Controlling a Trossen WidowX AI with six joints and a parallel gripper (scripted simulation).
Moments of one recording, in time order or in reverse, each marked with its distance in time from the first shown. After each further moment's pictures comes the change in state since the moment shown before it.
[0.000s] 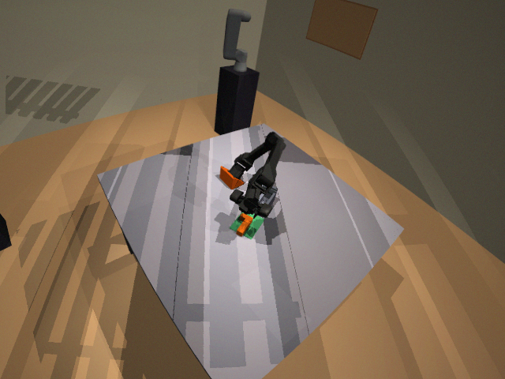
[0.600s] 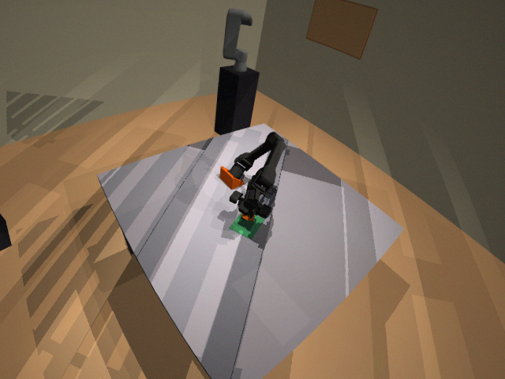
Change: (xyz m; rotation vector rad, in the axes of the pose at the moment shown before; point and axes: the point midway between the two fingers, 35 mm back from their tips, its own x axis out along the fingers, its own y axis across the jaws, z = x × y) arm 0.009 -0.001 0.001 -0.008 -0.012 0.005
